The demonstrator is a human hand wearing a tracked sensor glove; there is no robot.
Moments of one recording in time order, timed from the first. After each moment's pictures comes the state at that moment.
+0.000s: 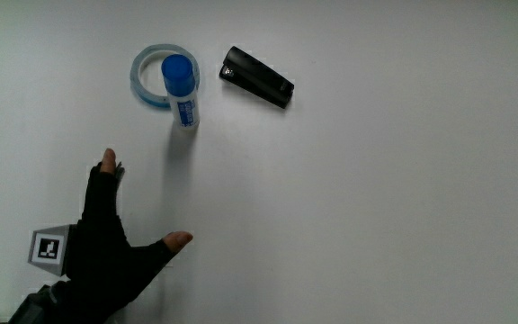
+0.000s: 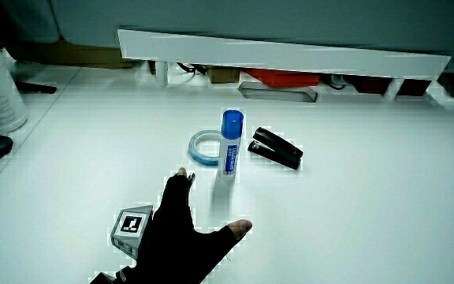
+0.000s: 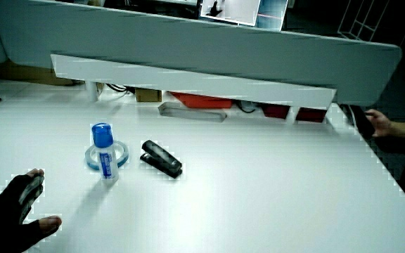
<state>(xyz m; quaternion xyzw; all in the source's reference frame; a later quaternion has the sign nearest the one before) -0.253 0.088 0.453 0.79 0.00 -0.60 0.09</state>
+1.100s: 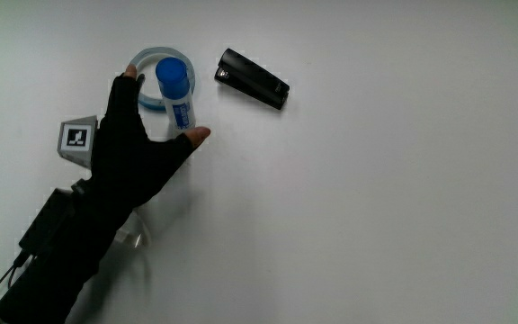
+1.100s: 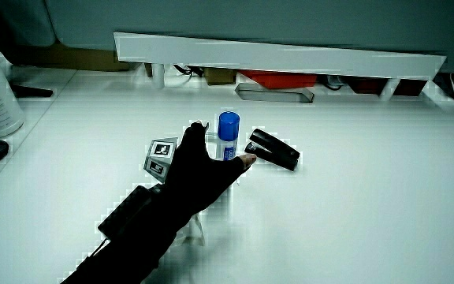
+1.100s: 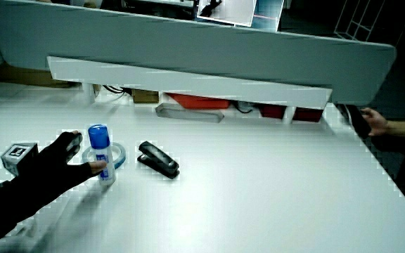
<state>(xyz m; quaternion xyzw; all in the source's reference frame) -0.237 -0.030 0.479 0.82 -0.07 -0.56 0.12</state>
